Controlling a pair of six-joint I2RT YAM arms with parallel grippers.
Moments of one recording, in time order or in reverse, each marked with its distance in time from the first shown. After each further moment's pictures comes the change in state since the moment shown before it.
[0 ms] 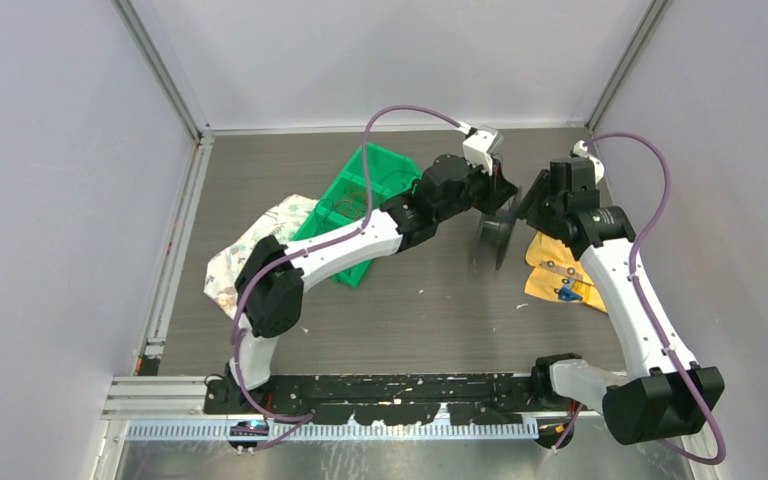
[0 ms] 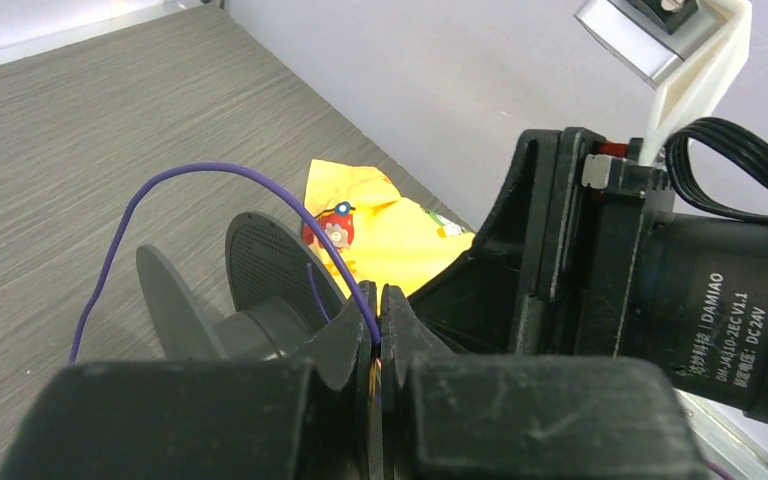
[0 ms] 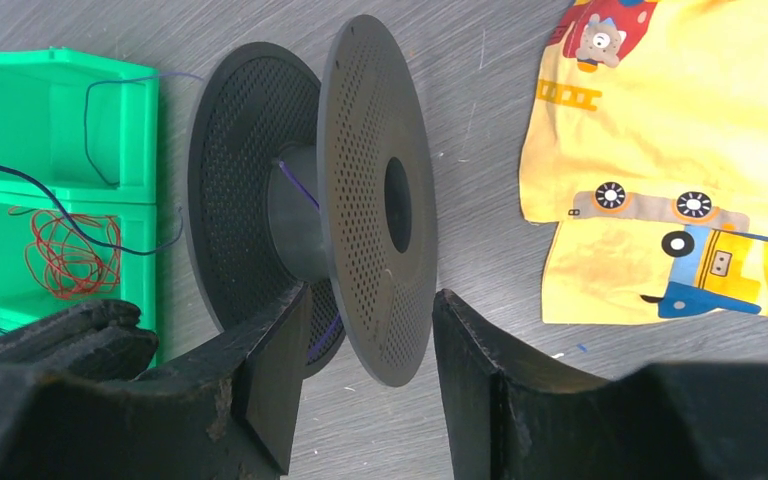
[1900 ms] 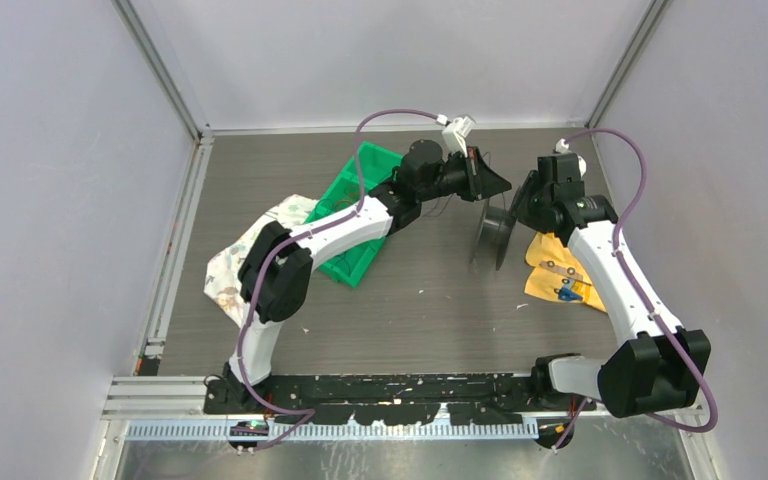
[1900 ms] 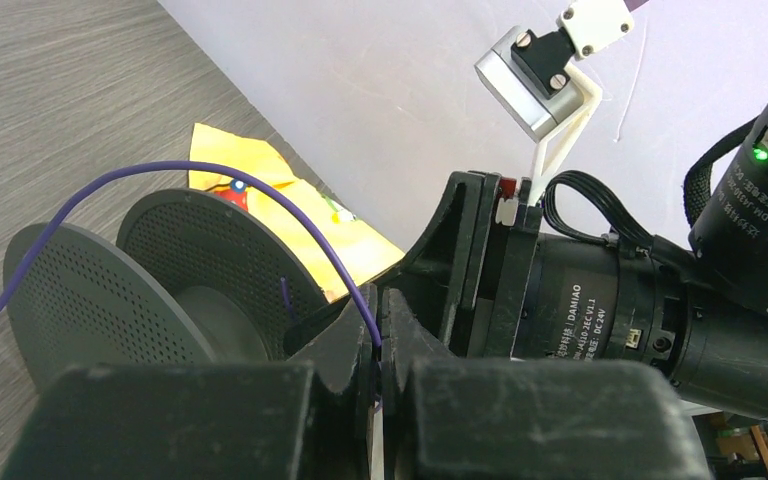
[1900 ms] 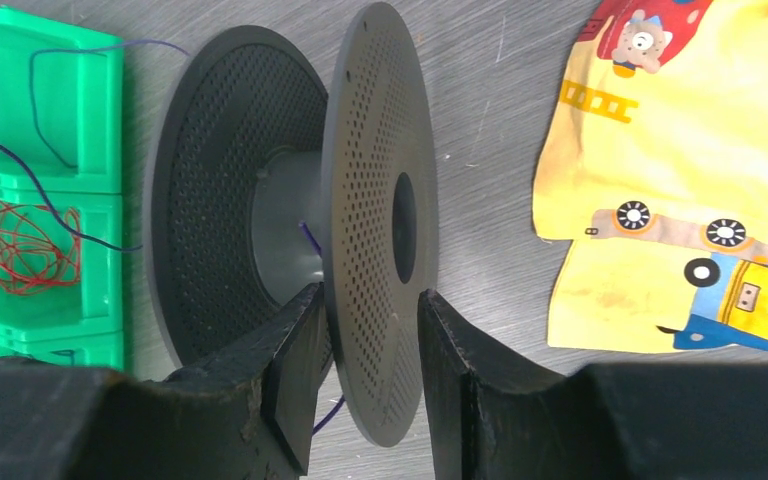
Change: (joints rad) left arm 0.140 0.074 -0.027 0.156 0.364 -0.366; right arm 0.000 0.124 -0.011 0.079 -0.048 -0.039
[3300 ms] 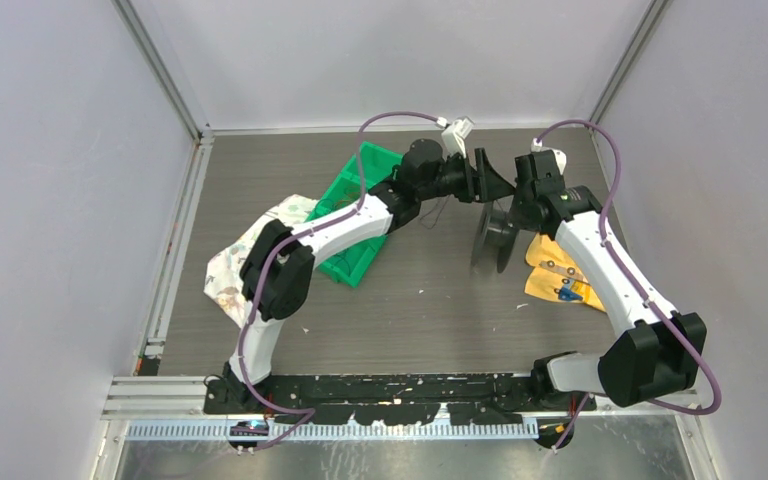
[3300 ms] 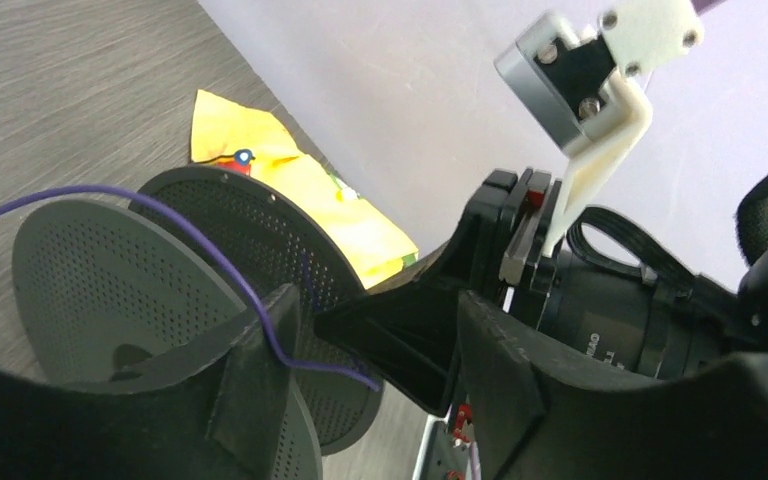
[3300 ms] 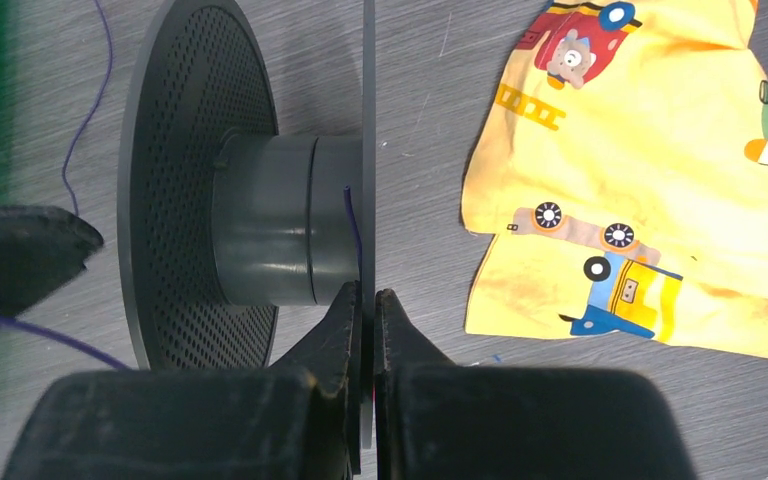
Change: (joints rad) left arm 0.015 0.017 0.007 -0.034 0.030 -0.026; right arm 0.113 0.059 0.061 -0.106 0.187 -0.151
